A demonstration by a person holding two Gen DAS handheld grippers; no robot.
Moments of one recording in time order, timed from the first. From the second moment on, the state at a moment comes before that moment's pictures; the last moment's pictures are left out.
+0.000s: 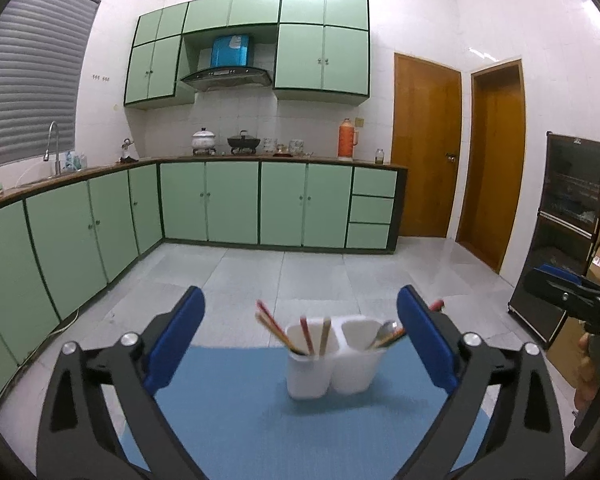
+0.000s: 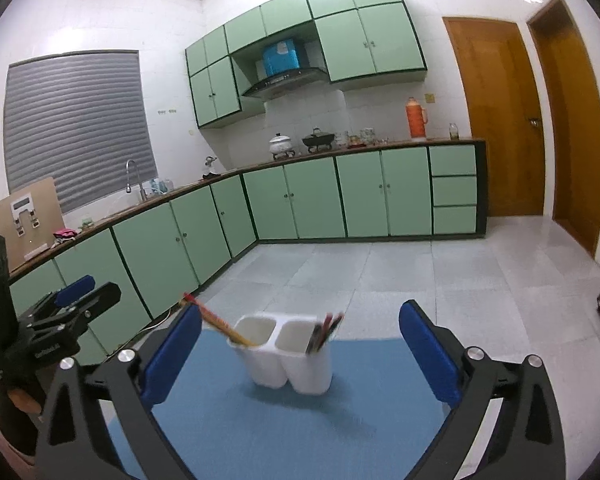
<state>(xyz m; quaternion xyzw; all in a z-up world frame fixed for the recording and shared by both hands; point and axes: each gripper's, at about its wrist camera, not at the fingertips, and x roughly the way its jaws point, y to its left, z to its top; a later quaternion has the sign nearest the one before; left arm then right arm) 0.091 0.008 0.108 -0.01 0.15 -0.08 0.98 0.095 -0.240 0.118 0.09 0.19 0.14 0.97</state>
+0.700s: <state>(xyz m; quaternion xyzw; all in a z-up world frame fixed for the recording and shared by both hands) 0.011 -0.002 0.102 0.02 0.18 -0.08 0.98 0.016 -0.220 0.101 0.06 0.21 0.12 0.97</state>
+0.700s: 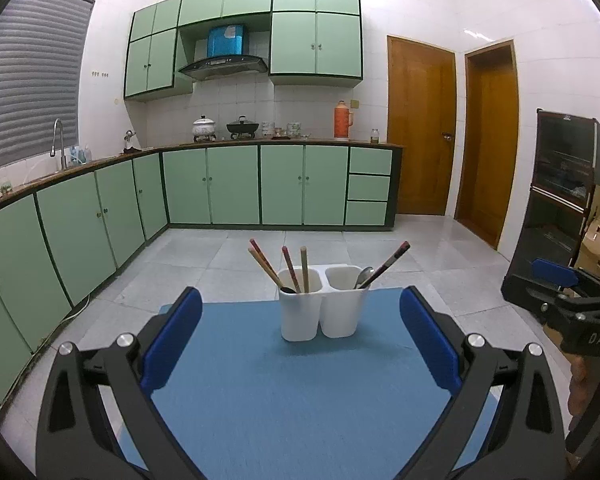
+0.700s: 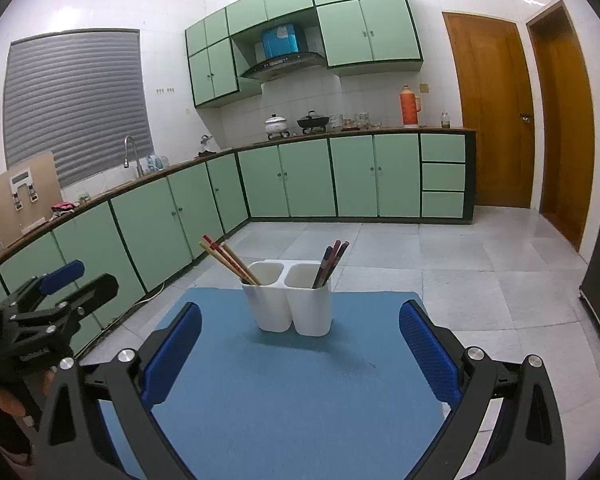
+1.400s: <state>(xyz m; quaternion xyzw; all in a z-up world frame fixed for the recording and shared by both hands) -0.027 -0.008 0.119 0.02 0.15 -0.09 0.99 -0.017 -0.213 0.124 0.05 0.18 0.14 0.97</state>
